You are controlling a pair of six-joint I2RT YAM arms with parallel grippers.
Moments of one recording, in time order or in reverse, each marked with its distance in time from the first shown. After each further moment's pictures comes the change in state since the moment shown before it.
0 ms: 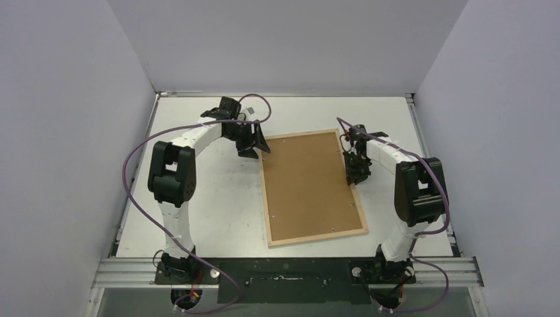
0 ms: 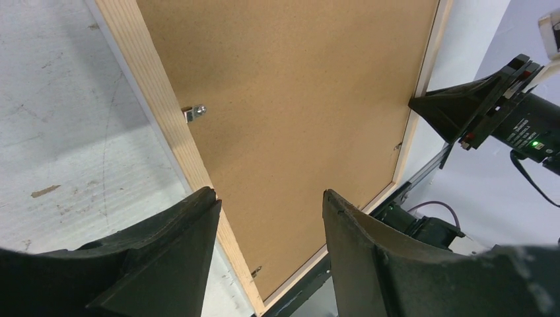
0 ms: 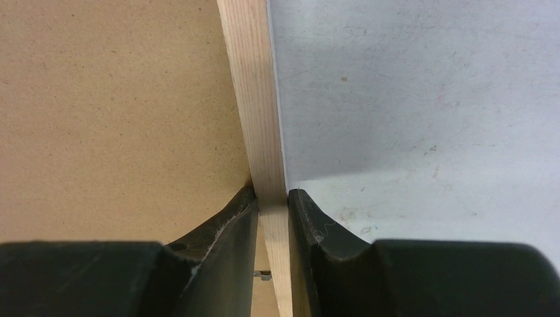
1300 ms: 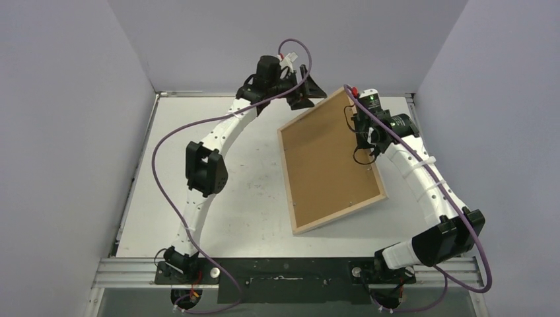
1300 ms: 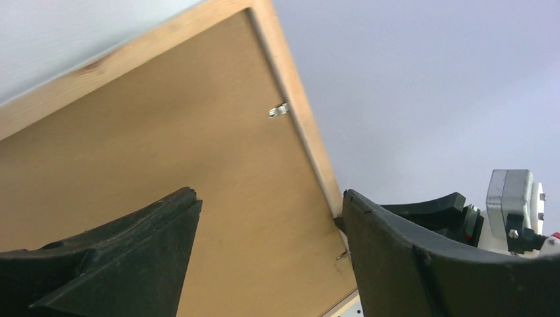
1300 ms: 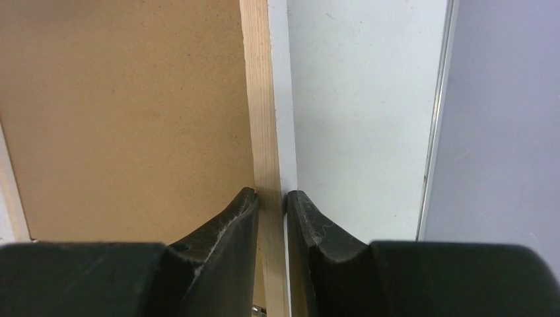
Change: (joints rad) left arm -0.200 0.318 0.804 0.267 0.080 -0.410; right arm 0.159 -0.335 0.366 -0.251 0.346 -0.074
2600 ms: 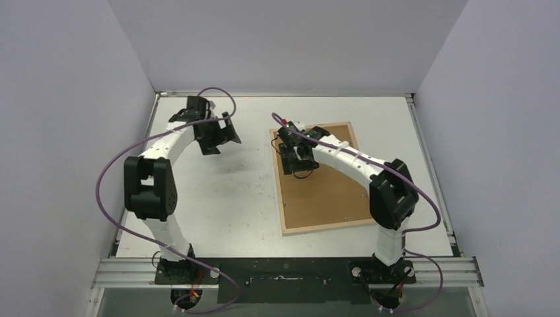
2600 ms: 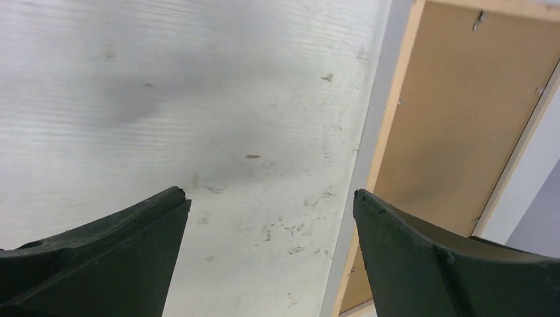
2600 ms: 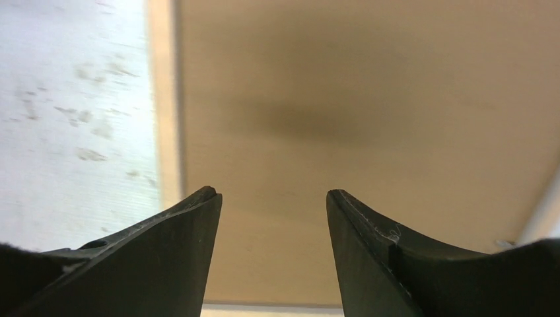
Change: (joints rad) left arm 0.334 -0.486 -0.918 -0.252 -0.399 0.409; right arm 0.354 0.375 -0.021 0.140 -0.133 0.370
